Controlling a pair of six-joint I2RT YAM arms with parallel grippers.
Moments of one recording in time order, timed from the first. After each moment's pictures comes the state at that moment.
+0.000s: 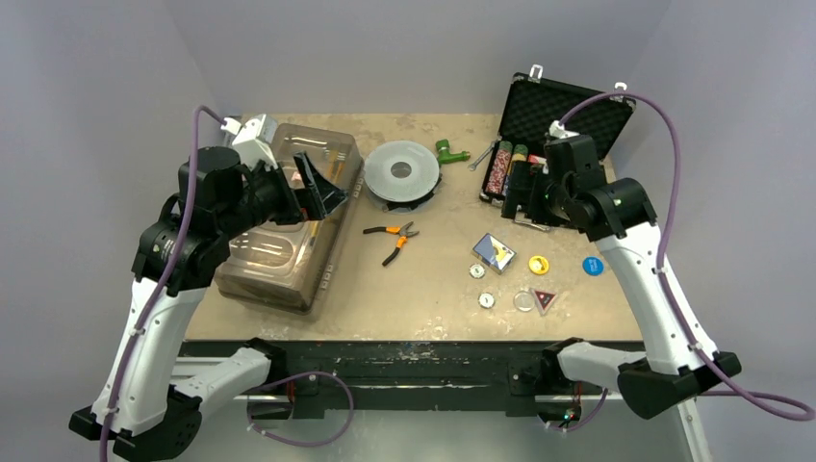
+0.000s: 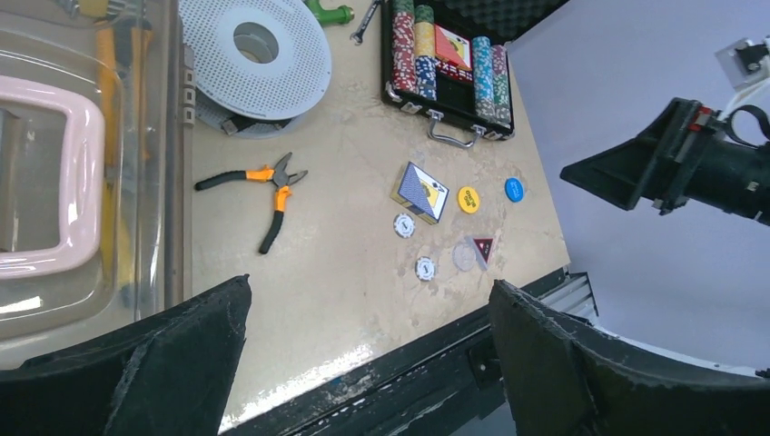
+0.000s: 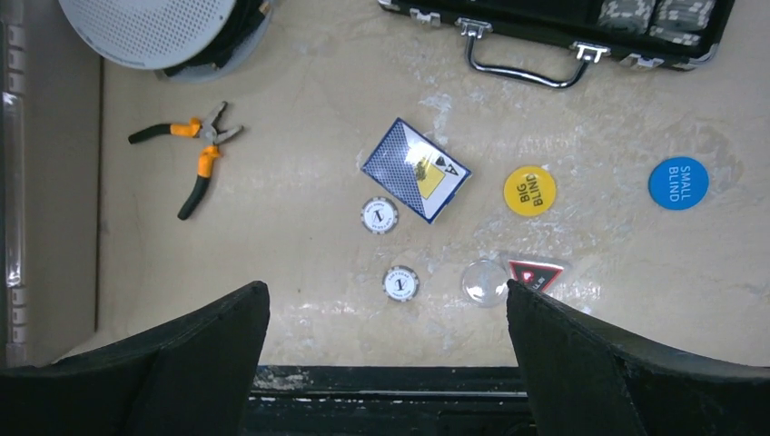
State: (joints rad) left arm -0.38 0.98 1.52 -0.93 0.20 -0.55; right arm 0.37 1.18 1.55 -1.20 0.20 0.47
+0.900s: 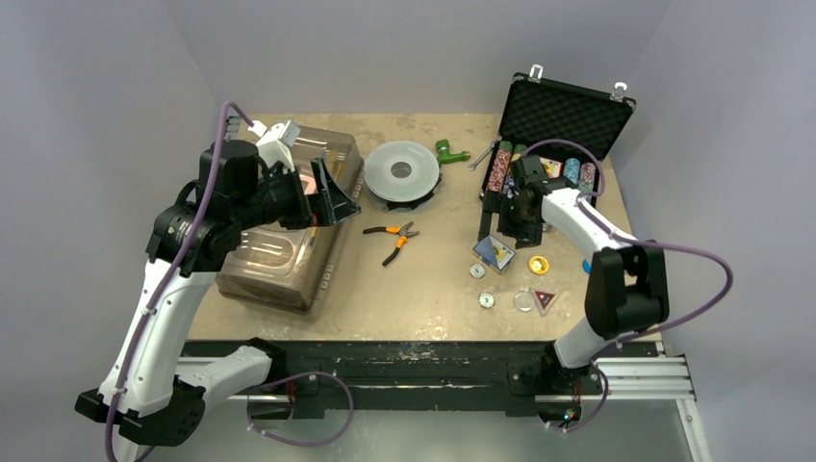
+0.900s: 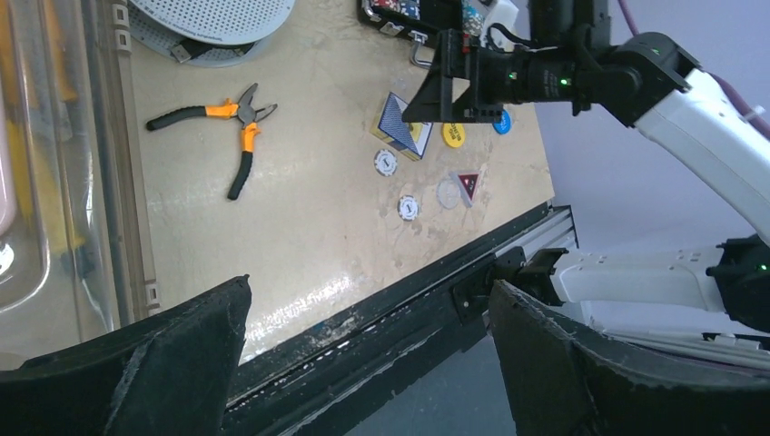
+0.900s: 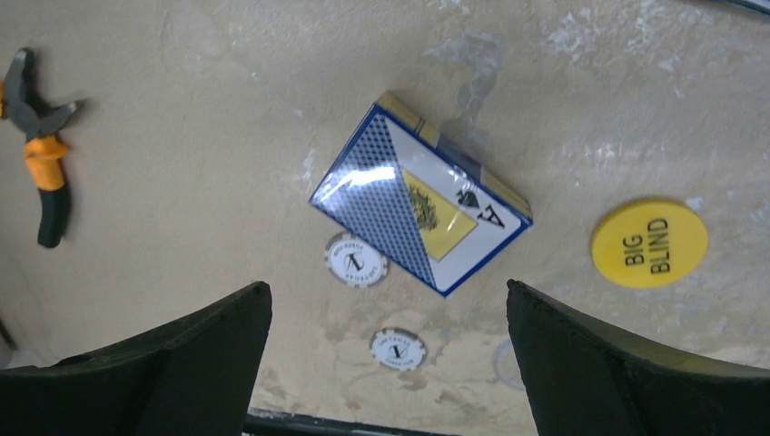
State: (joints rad) left arm -0.39 1.05 1.53 -1.01 0.34 -0.54; right arm 0.23 1.57 1.14 -0.78 -0.09 0.41
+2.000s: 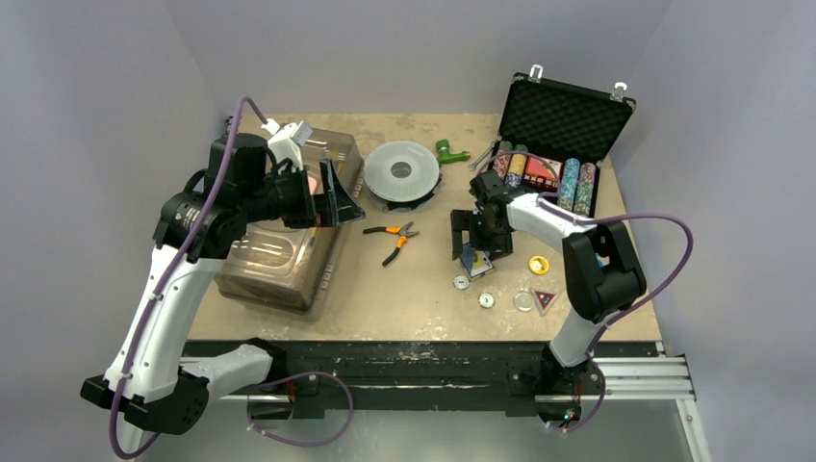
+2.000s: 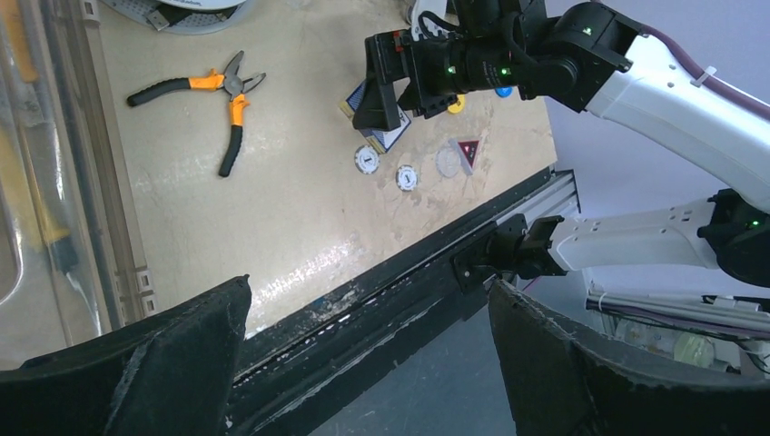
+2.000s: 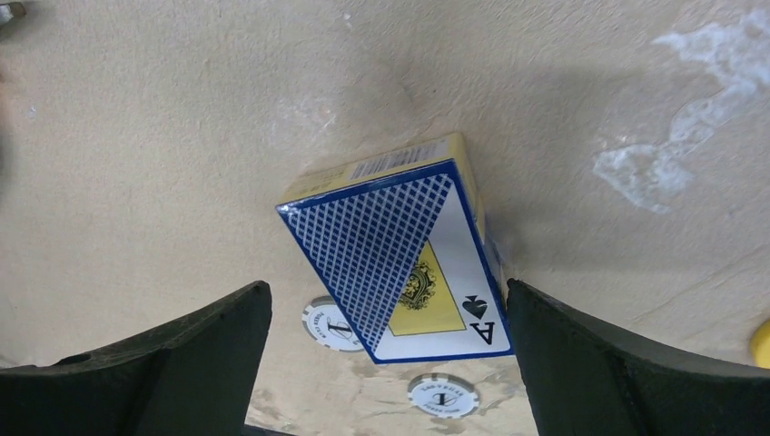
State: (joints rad) left arm -0.39 1.11 1.58 -1.08 0.40 -0.49; right arm 0.39 1.73 1.11 -0.66 -0.11 0.38
